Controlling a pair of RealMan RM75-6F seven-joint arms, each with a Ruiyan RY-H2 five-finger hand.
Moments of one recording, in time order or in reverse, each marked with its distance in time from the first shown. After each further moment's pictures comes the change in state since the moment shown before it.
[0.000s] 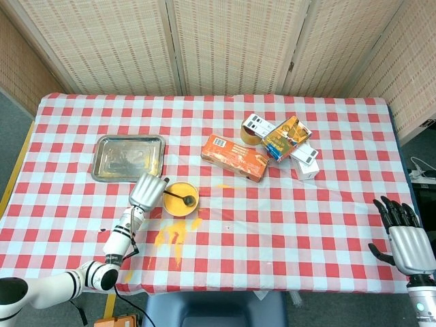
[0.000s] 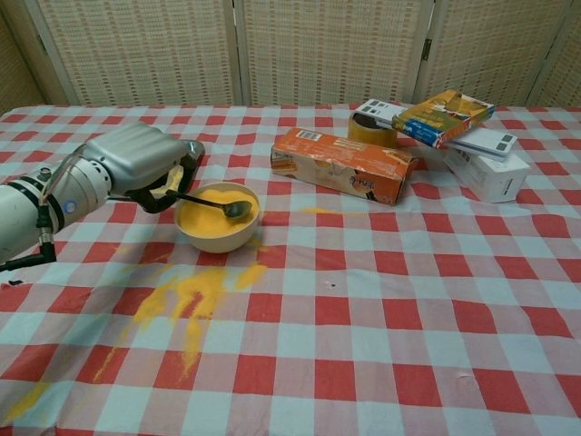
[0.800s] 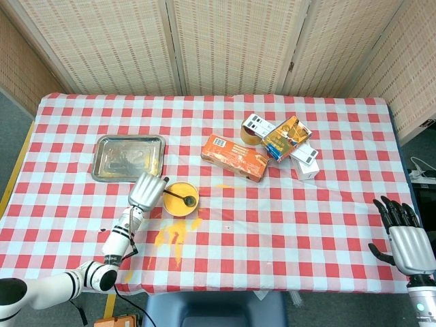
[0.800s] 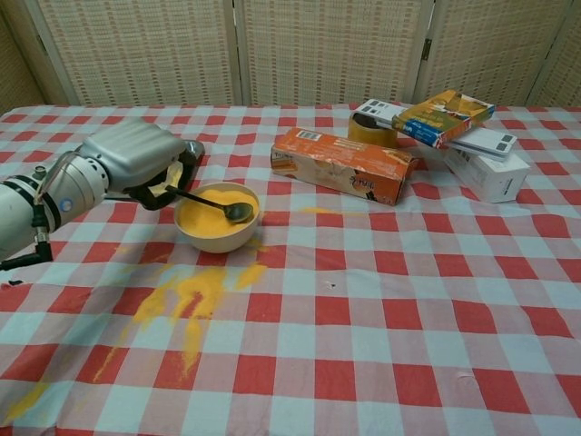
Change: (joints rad) left arm 0.007 0.003 0.002 0.003 0.029 0.019 -0.034; right arm -0.001 0.001 0.000 -0.002 -0.002 0.003 0.000
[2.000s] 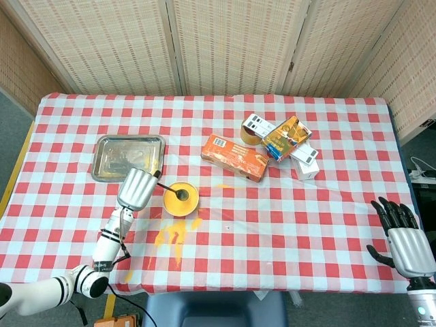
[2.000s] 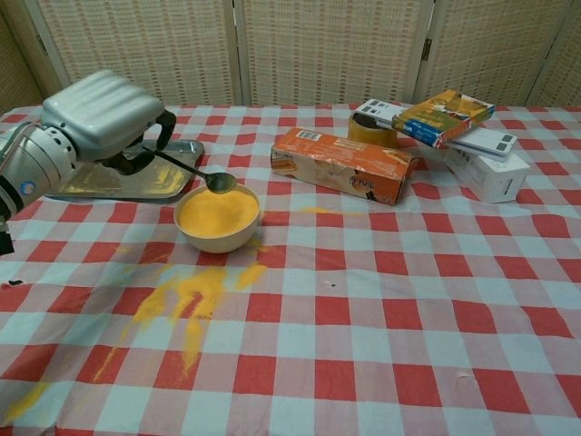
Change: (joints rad) left arm 0.047 0.063 0.013 -0.101 0.115 0.198 0.172; right arm -0.010 0.019 -0.015 -0.017 -0.051 0.027 0.028
